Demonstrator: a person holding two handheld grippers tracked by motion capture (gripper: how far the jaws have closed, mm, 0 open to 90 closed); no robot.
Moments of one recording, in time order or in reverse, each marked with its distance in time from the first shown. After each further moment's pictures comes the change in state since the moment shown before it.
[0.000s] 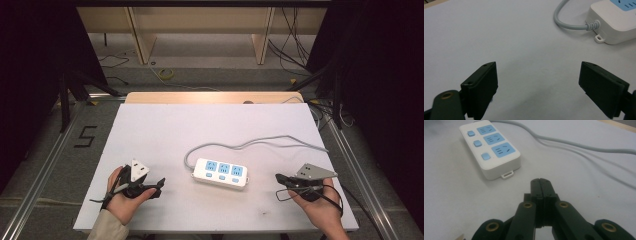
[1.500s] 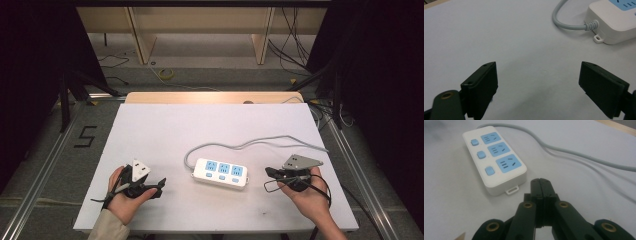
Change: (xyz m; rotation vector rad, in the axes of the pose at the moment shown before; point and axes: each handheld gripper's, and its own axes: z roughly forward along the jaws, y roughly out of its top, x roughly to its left) left arm -0.002 0.001 0.001 0.000 -0.003 0.008; right arm 0.005 0.028 0.021 0.026 0.030 -0.025
